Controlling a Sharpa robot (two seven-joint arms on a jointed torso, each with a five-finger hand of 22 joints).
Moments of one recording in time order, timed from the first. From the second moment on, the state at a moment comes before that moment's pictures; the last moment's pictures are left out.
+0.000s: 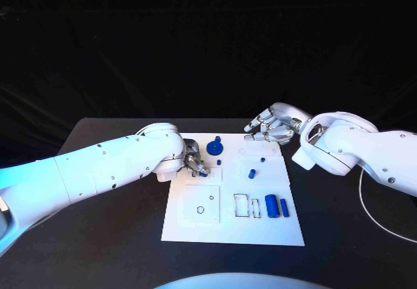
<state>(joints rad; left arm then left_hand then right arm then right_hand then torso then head) 1.23 -0.53 -0.03 1.32 -1.08 0.20 -0.66 1.20 -0.11 0.55 0.16 0.12 0.87 0.06 0.65 0.63 1.31 -0.01 1.10 1.05 1.47 -0.07 1.57 1.31 0.07 1.46 0.03 1.40 1.31 1.28 -0.91 -0.01 1.63 -0.99 -0.24 -0.17 1.33 -0.05 0.09 0.13 0.24 0.99 0.14 0.08 0.07 1.22 0.05 0.89 0.97 1.46 -0.02 1.34 1.26 0.08 1.33 0.09 1.38 1.18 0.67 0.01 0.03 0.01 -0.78</state>
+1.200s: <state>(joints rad) 1.23 -0.49 -0.03 1.25 -1.08 0.23 -0.66 0.99 -0.08 0.53 0.14 0.12 0.94 0.02 0.69 0.60 1.34 -0.04 1.16 1.09 1.46 -0.09 1.57 1.31 0.07 1.47 0.03 1.41 1.31 1.28 -0.91 -0.01 1.64 -0.98 -0.23 -0.15 1.31 -0.03 0.06 0.17 0.22 0.99 0.14 0.09 0.07 1.22 0.05 0.89 0.96 1.46 -0.02 1.32 1.24 0.08 1.32 0.09 1.37 1.16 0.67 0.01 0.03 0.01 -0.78</state>
